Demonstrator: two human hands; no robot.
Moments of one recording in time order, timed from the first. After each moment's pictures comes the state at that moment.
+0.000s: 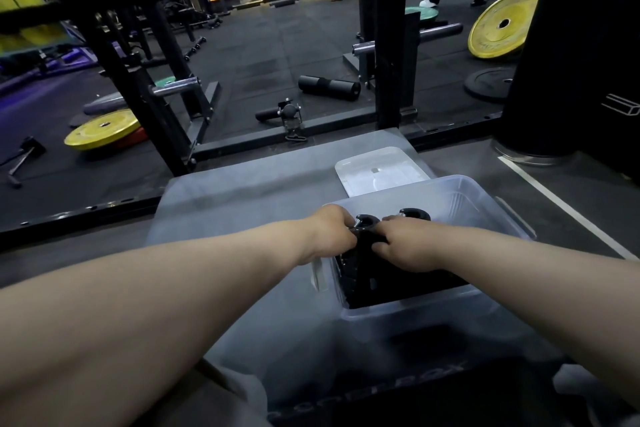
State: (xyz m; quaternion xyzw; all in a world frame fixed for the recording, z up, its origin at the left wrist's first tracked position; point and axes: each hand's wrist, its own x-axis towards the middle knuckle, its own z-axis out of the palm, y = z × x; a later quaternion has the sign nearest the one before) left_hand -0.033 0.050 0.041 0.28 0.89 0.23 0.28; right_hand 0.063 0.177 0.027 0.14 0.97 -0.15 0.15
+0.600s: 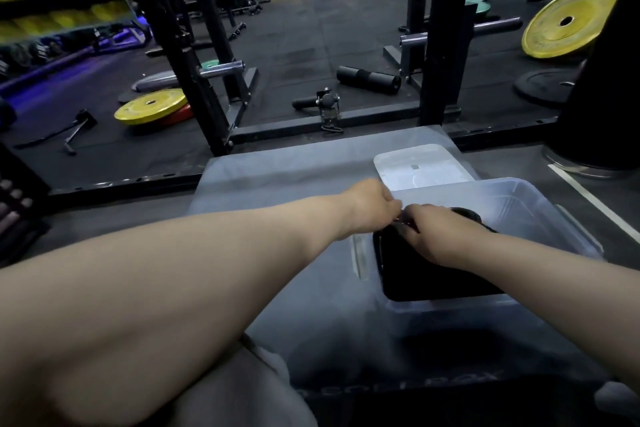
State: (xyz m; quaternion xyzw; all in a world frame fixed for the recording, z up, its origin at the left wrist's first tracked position) left_hand -0.044 0.034 0.064 0.29 0.88 0.28 0.25; right_hand 0.045 0.153 0.022 0.16 0.97 -0.16 0.05
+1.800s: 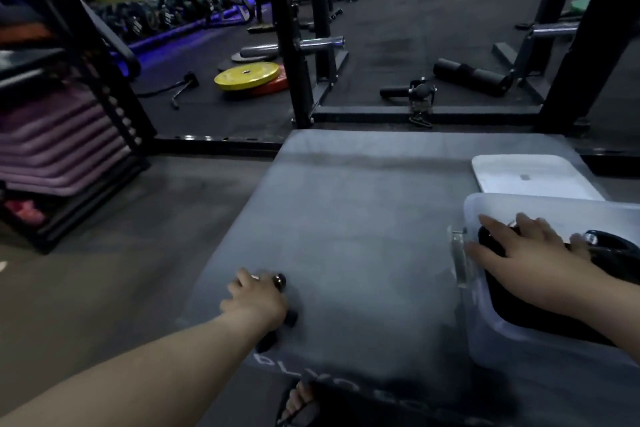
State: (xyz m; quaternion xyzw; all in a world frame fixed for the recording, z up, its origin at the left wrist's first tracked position) left_hand -0.068 -0.235 -0.124 -0.13 0.98 0.02 0.17; right_hand 0.029 0.115 -0.013 0.19 0.97 -0.07 0.11
